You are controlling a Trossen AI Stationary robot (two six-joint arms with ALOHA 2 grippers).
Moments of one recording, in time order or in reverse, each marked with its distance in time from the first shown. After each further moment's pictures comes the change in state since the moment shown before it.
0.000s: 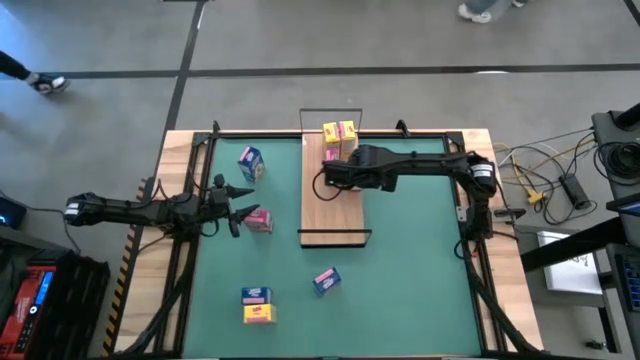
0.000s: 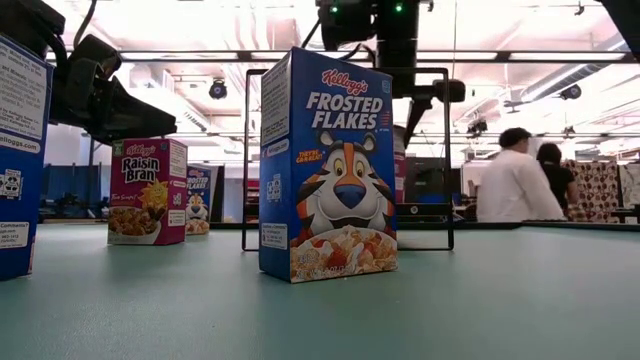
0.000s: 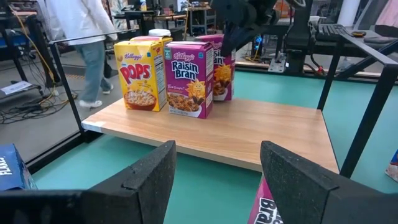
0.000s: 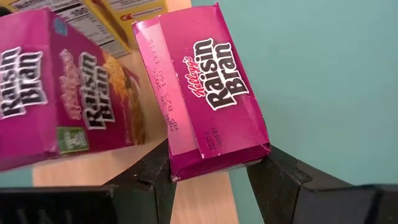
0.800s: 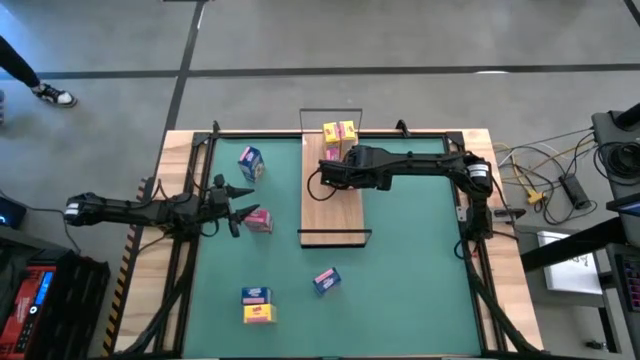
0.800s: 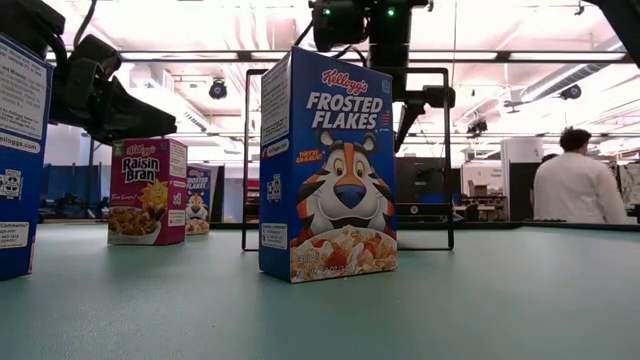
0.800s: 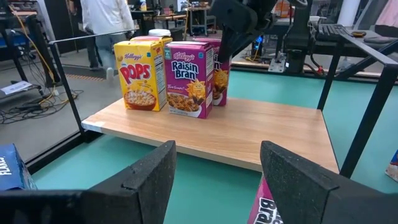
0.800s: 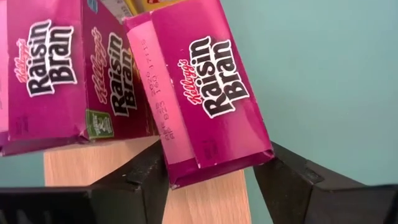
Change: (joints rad) left arm 0.000 0.000 0.000 0.000 0.000 0.000; right arm -0.003 0.025 0.015 0.052 -0.024 -0.083
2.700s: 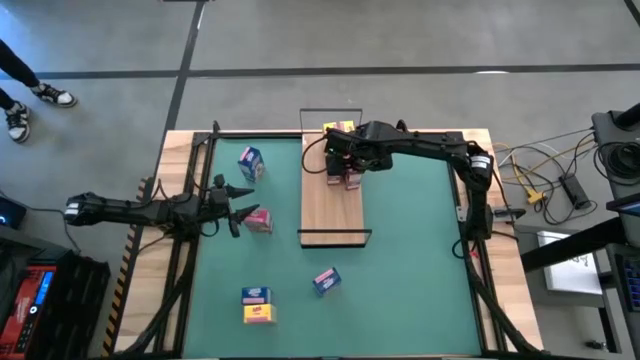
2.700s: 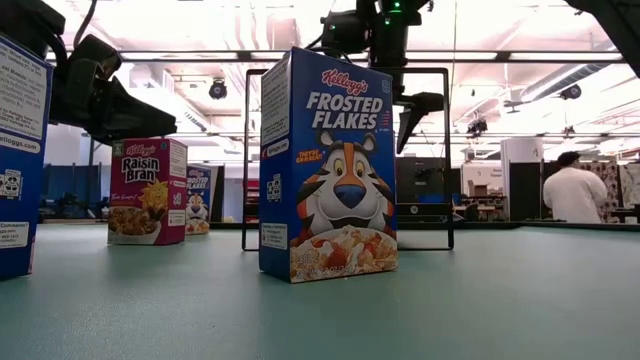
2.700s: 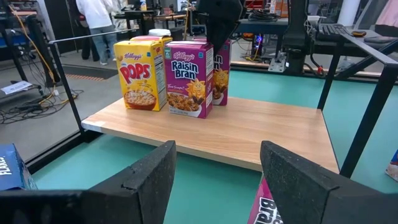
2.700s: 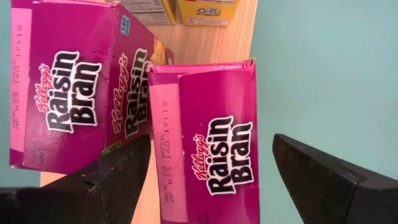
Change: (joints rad) left arm 0.000 0.001 0.000 0.000 0.000 0.000; right arm -0.160 -0.006 0.065 0.008 -0.254 -0.436
